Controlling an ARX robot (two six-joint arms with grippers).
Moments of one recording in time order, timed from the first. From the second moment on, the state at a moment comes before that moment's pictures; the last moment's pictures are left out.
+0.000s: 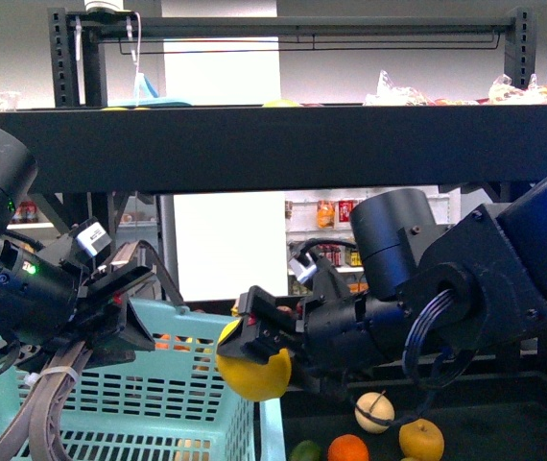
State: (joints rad) left arm -0.10 1.81 1.41 -0.25 0.45 -0.28; right arm 0.34 2.07 1.51 0.17 -0.50 0.43
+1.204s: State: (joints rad) left arm -0.10 1.81 1.41 -0.25 0.45 -0.27; right arm 0.21 1.88 1.41 0.27 -0.30 0.33
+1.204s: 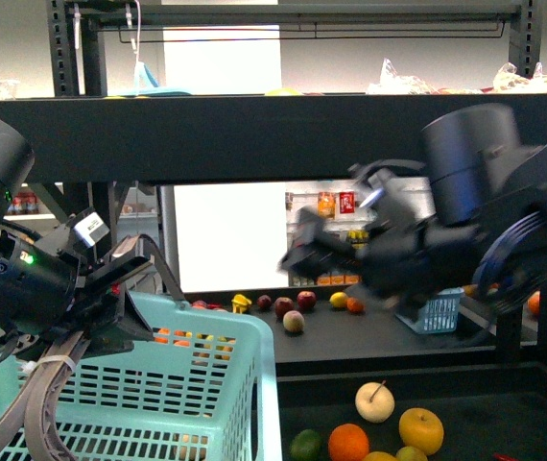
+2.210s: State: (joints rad) left arm -0.10 1.81 1.41 -0.25 0.45 -0.27; right arm 0.00 0.56 0.04 0.50 0.00 0.01
